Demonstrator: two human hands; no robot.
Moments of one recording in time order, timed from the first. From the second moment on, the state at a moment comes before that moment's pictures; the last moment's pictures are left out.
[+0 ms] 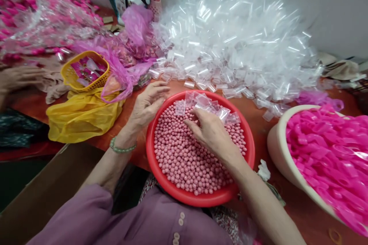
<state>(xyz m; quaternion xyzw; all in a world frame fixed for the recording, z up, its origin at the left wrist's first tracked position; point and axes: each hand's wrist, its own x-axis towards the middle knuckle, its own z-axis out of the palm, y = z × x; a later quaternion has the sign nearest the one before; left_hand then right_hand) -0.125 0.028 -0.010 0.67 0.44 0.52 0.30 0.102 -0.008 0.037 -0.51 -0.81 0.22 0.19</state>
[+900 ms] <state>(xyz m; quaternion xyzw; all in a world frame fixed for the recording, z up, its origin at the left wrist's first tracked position) -0.093 -0.002 -0.028 0.78 0.43 0.23 0.39 0.135 -0.034 0.033 -0.45 -0.89 -0.01 -0.08</state>
